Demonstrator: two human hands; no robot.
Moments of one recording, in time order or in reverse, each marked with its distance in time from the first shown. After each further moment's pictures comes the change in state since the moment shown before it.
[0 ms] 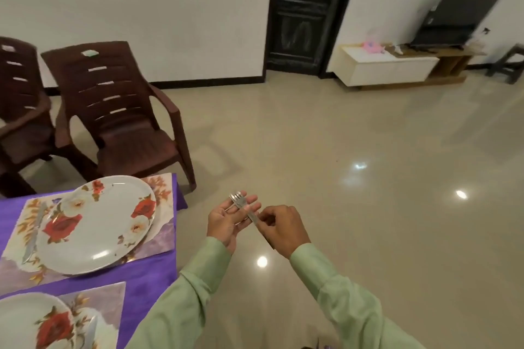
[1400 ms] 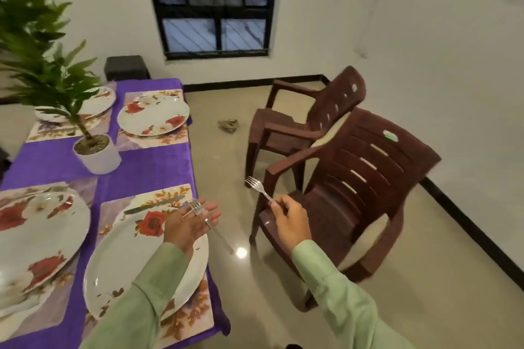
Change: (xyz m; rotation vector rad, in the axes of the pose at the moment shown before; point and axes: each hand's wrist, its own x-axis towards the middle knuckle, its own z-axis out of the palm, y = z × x) left_hand 0.276 0.261 -0.196 -0.531 1.390 0.629; right_hand 0.573 -0.301 0.259 0.127 -0.975 -0.766
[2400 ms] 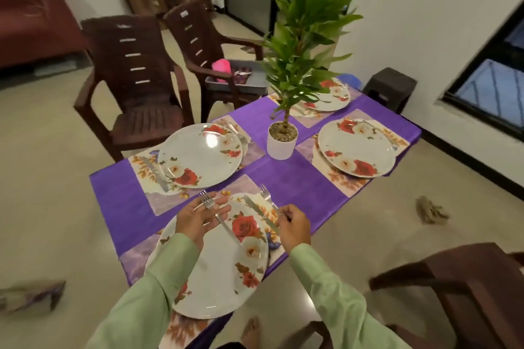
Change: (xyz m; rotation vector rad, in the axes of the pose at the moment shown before) left_hand 0.054 0.034 -0.070 -0.500 1.012 0.298; right_hand 0.187 -0.088 0.263 -0.130 -0.968 -0.375
